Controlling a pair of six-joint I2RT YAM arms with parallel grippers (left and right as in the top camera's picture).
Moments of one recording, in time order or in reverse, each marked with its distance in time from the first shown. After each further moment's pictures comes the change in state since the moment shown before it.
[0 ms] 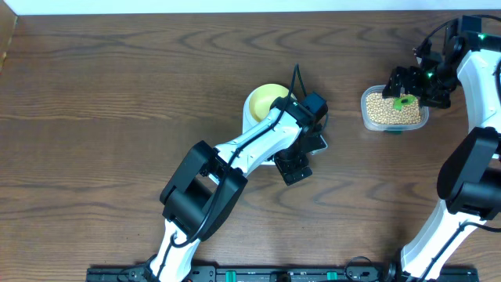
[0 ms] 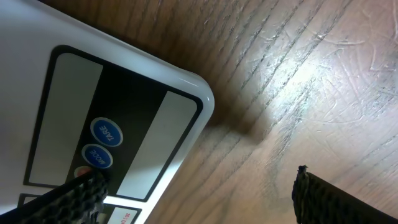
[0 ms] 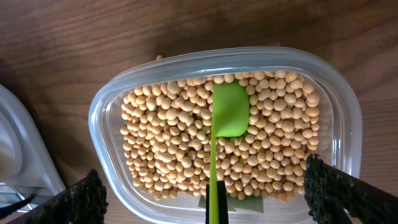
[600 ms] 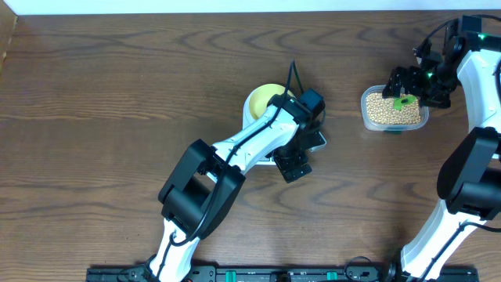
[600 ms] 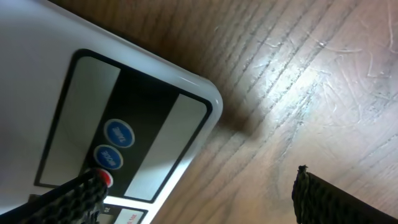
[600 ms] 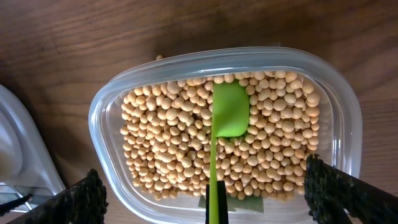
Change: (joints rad) left arm 0.019 -0.001 0.008 0.003 0.024 0.000; right arm 0.000 0.000 0.000 0.000 0.000 0.000
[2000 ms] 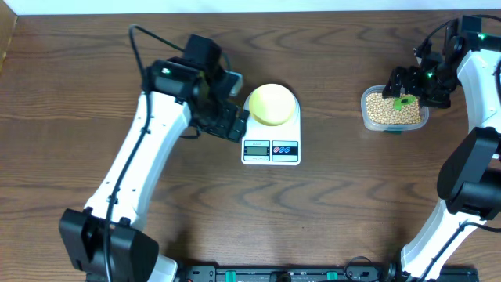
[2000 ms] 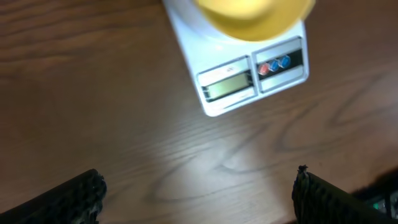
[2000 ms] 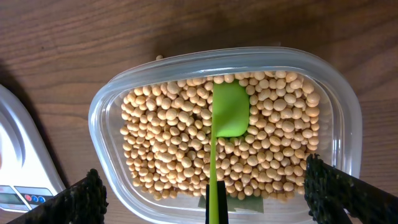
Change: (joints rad) left arm 0.455 -0.454 0.000 -0.209 0.091 -0.308; right arm 0.000 0.000 0.000 0.000 0.000 0.000
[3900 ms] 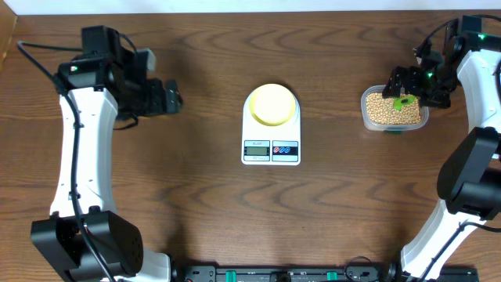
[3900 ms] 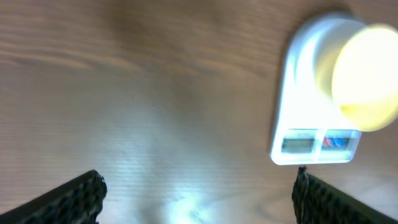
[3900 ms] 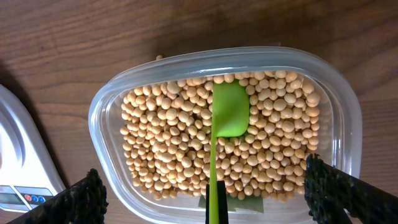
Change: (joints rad) left arm 0.389 0.000 -0.005 0.052 0.083 -0.024; right arm 0.000 0.000 0.000 0.000 0.000 0.000
